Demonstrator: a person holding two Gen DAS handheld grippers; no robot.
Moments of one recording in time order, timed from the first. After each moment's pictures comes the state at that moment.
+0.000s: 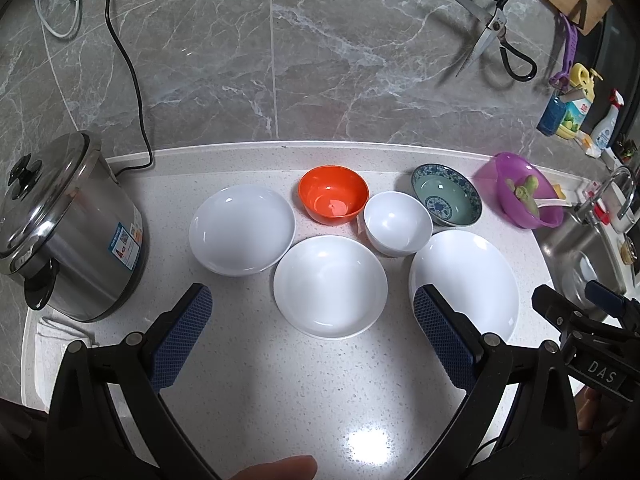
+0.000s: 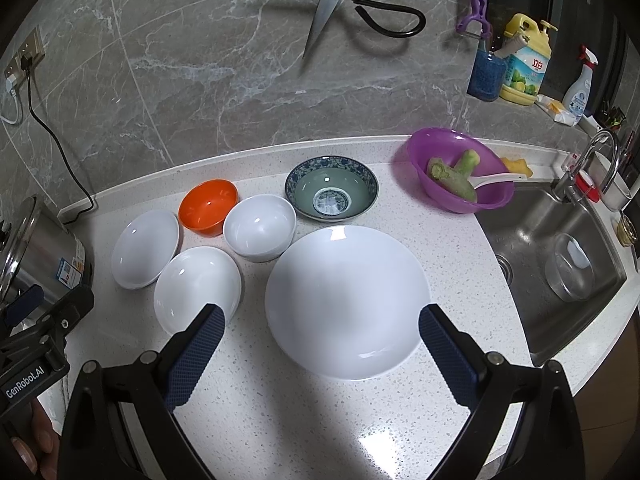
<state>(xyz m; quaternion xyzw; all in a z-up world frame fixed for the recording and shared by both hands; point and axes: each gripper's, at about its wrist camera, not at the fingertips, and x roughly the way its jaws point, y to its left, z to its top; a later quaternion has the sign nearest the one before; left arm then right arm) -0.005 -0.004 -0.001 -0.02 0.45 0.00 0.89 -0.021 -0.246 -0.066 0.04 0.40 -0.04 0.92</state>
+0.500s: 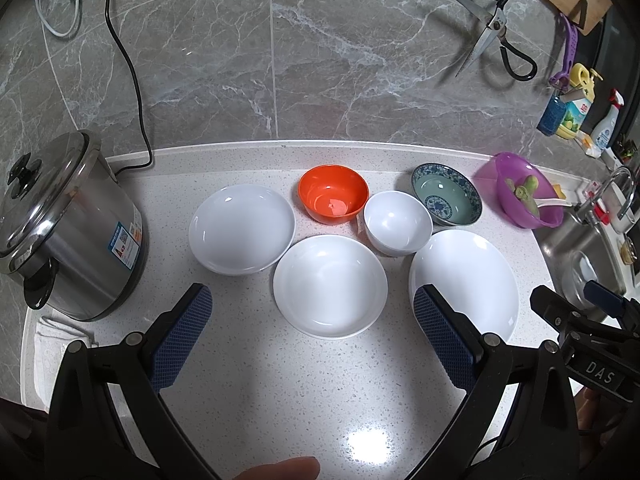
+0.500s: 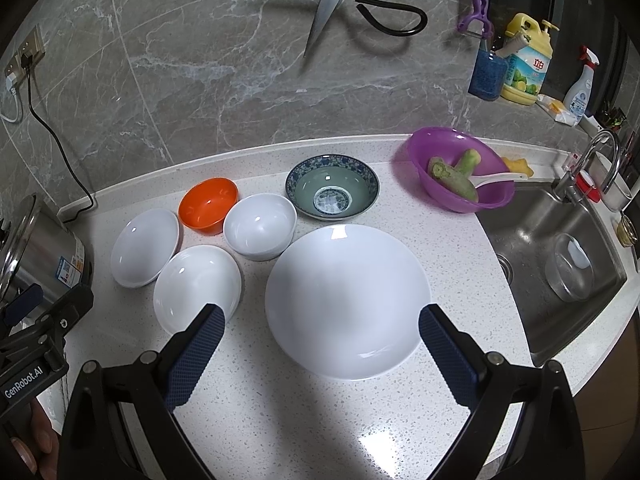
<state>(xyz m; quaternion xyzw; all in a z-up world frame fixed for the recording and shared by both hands) -0.005 -0.005 -0.001 -0.02 0.45 0.00 0.89 -0.020 -0.246 -0.066 0.04 0.40 -0.04 0.92</state>
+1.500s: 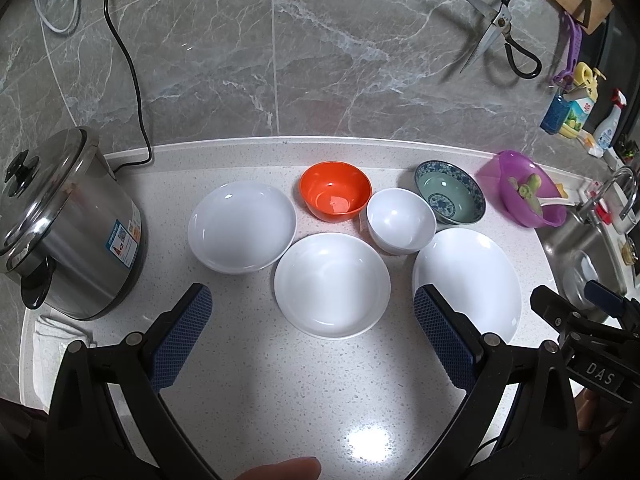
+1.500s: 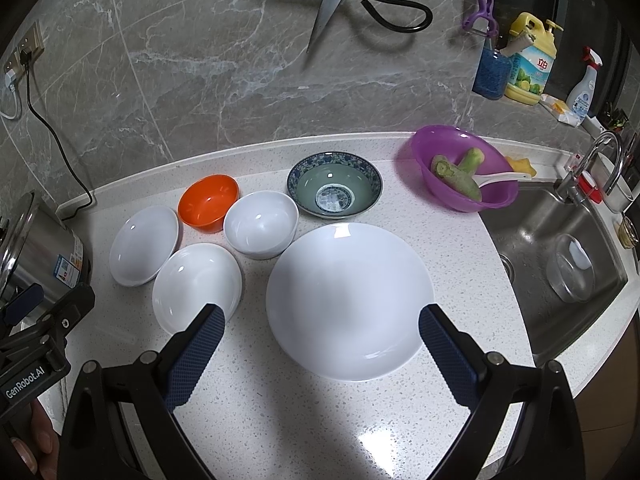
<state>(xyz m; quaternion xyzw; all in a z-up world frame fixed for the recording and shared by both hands) 0.000 -0.004 -0.008 -0.02 0.45 0.01 0.89 -0.017 -0.243 -0.068 0.04 0.40 -0.05 0.91</state>
